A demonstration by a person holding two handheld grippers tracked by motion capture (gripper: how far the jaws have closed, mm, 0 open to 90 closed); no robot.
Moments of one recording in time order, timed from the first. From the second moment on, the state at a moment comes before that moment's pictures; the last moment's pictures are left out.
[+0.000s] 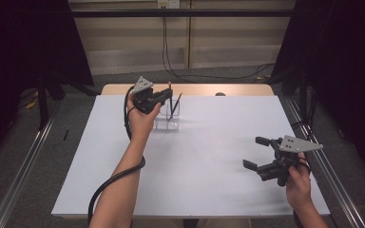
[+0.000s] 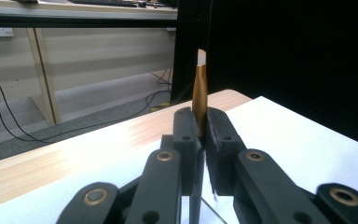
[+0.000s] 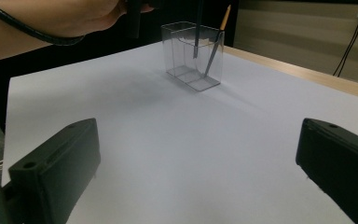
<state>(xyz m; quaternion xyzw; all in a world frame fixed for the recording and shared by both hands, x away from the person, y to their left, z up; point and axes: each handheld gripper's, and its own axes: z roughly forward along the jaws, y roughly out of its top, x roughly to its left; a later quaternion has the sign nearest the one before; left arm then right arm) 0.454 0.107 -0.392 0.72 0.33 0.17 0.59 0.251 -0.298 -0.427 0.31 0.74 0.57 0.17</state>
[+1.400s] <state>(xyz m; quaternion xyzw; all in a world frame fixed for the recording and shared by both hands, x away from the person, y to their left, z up) 0.451 0.106 -0.385 0.71 0.33 0.15 0.60 0.251 -0.297 -0.426 0.30 0.74 0.57 0.17</state>
